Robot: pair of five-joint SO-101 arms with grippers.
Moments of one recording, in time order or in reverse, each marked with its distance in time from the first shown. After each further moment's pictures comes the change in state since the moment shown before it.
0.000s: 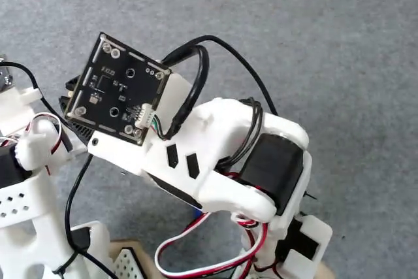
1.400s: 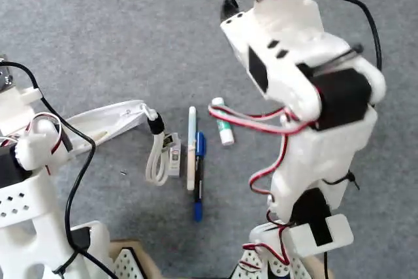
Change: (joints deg) left arm 0.0 0.0 0.0 0.0 0.0; right arm 44.0 0.0 7.8 1.7 0.6
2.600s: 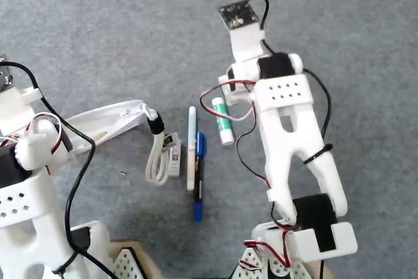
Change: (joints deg) left arm 0.0 0.0 0.0 0.0 0.0; right arm 4.0 -3.2 66.3 -23.4 -9.8
